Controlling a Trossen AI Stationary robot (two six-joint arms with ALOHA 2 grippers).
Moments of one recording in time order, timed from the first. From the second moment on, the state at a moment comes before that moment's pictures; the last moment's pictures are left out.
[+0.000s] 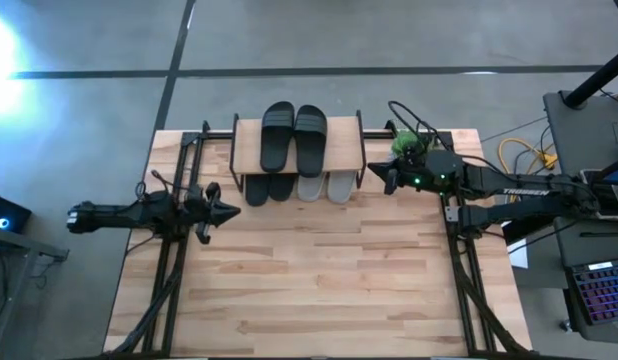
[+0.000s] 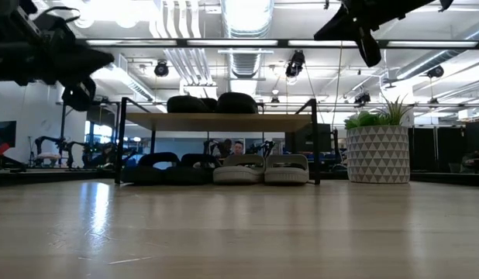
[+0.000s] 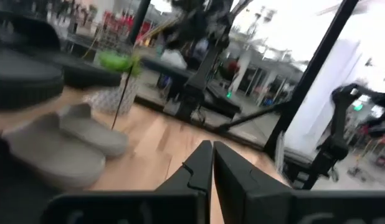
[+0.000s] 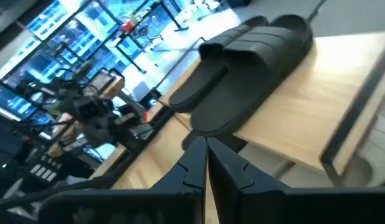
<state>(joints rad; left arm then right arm) -0.03 0.03 0.01 0.08 -0.08 -0.38 -0.13 0.89 0.74 -0.12 0.27 0.74</state>
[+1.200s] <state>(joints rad) -0.03 0.05 0.01 0.23 -0.09 -0.39 -0.07 0.39 0.05 0.53 -0.23 0.59</state>
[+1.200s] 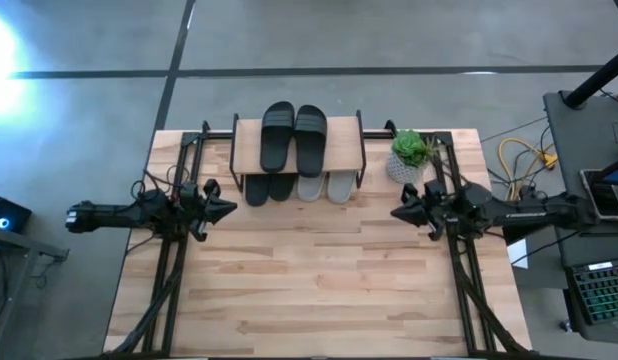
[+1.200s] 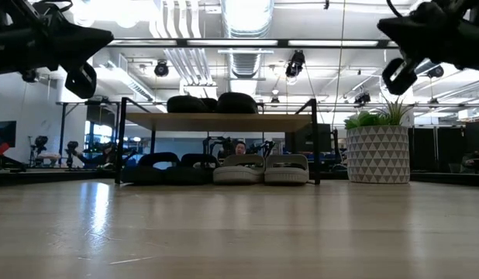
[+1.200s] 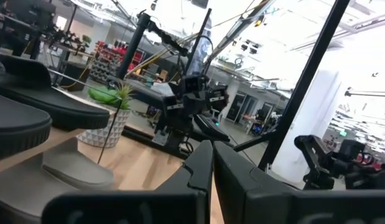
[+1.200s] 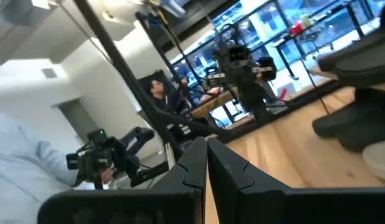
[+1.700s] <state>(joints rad) -0.03 0.05 0.01 0.23 -0.09 -0.39 0.27 0.32 0.16 0.28 0.17 0.54</state>
